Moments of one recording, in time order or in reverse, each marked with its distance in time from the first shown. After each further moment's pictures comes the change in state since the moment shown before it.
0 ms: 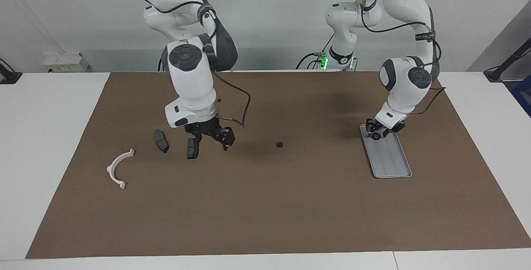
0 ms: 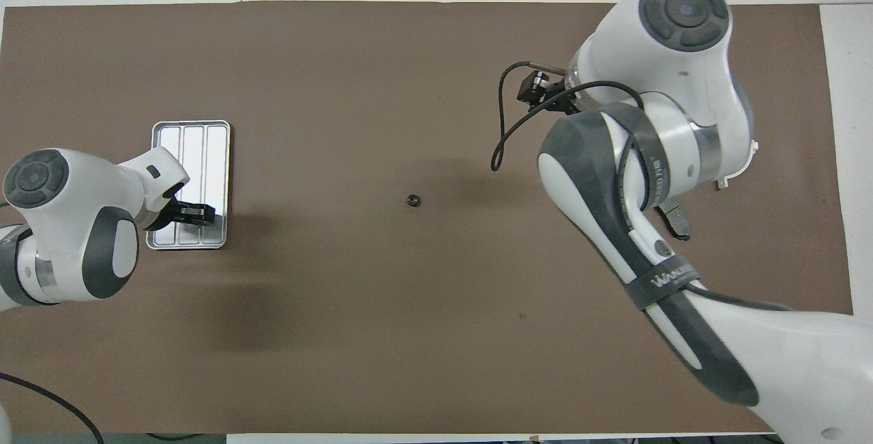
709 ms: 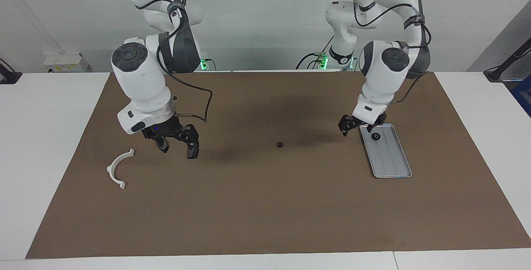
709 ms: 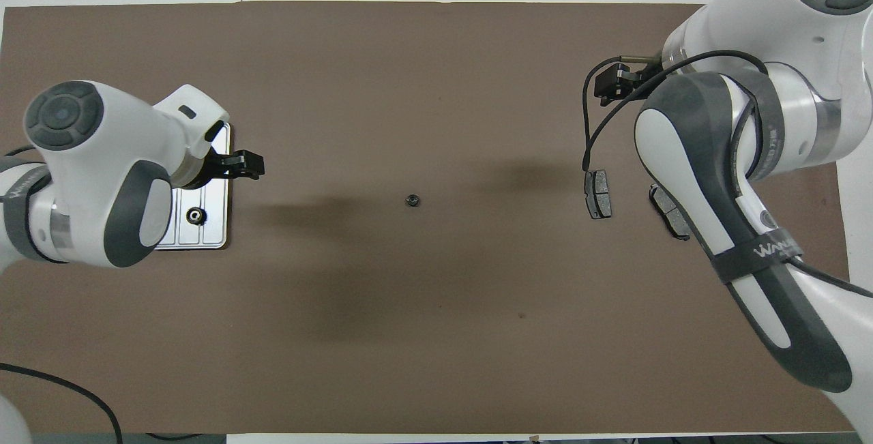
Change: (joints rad) left arm -0.290 0.000 -0.026 0.299 -0.002 -0.243 -0.553; right arm -0.105 -0.032 0.001 -0.004 0.005 -0.036 -0.253
